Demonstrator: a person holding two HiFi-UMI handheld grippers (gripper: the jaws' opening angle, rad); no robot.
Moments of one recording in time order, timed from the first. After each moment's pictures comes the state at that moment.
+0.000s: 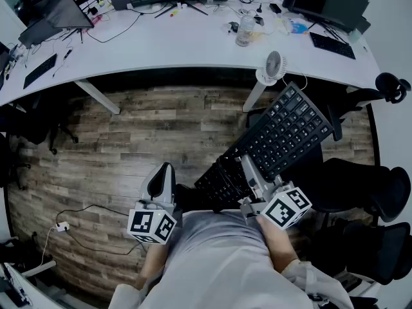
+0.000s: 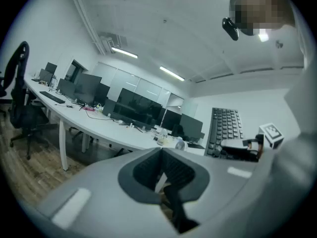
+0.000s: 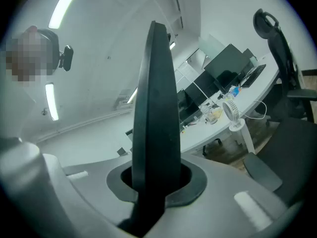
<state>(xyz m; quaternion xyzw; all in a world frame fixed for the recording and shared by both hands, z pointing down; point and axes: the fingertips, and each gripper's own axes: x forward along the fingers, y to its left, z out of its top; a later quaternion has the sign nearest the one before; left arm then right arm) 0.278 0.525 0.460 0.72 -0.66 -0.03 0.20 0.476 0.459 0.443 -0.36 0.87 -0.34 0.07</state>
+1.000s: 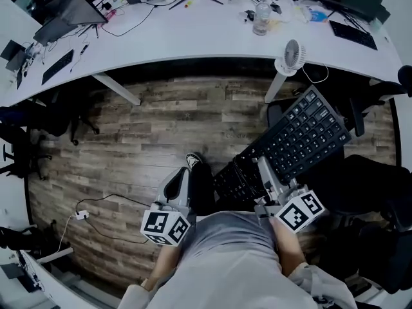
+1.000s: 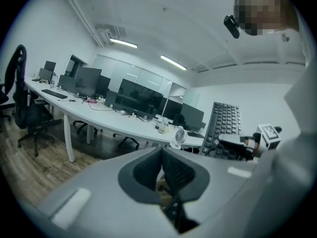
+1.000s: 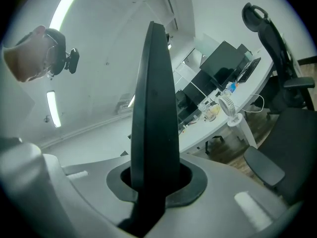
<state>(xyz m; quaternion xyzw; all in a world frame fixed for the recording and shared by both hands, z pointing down) 0.305 0.535 0.482 0.71 -0.66 0.02 0.23 0.499 0.453 0.461 -0.34 0.87 -0.35 0.10</state>
